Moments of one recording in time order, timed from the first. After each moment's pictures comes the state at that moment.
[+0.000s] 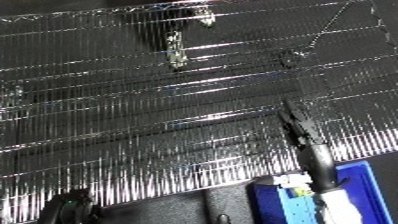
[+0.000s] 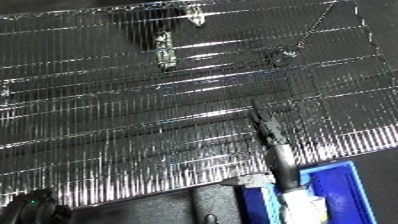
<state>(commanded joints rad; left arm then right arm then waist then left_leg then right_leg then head) -0.13 0.37 -0.10 0.18 -0.74 0.00 -0.13 -0.14 -0.39 0.09 0.08 0.35 -0.26 -0.13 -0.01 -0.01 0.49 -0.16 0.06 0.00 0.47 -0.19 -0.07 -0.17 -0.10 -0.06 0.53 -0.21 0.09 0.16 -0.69</state>
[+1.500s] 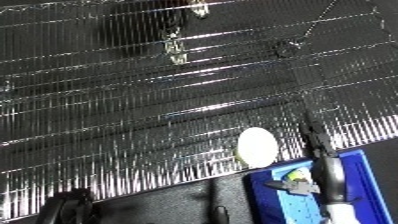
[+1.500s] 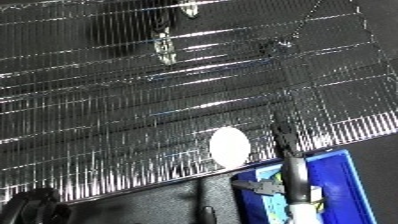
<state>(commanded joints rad) -0.10 0.41 -0.07 0.14 -0.72 0.00 -0.15 -0.08 -0.39 0.10 0.14 0.27 -0.28 -0.31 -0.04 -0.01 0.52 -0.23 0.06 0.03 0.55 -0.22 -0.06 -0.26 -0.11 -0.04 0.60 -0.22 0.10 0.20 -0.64</state>
